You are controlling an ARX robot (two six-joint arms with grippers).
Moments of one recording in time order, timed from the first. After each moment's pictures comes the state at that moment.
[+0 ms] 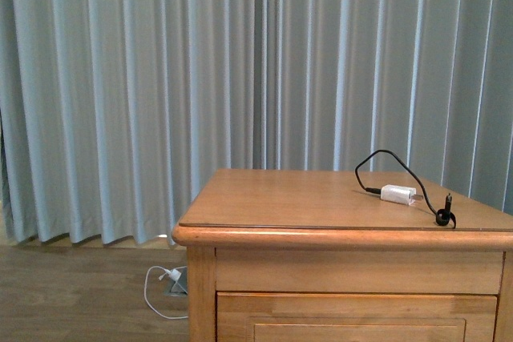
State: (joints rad) left arm 0.00 0.00 0.02 0.00 0.00 0.00; right arm 0.00 0.20 0.01 0.21 0.00 0.00
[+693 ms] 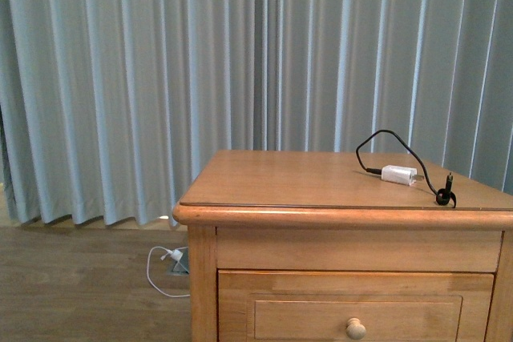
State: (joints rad) left arm 0.00 0.00 0.02 0.00 0.00 0.00; right arm 0.00 0.00 0.01 0.00 0.00 0.00
